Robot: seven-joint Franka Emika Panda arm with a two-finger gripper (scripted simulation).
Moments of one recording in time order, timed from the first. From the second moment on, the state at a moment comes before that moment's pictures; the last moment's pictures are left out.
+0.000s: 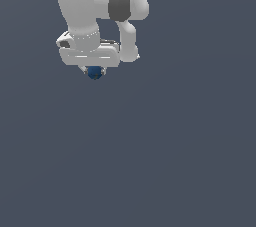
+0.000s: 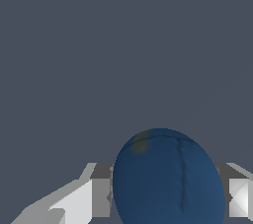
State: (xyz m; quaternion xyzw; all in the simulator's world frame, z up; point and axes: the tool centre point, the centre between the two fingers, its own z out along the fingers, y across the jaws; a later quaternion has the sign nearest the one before) arm -0.099 -0.131 0.274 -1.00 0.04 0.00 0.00
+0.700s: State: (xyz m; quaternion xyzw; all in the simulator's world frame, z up) arm -0.130 -0.175 0.418 -1.00 0.04 0.00 0.00
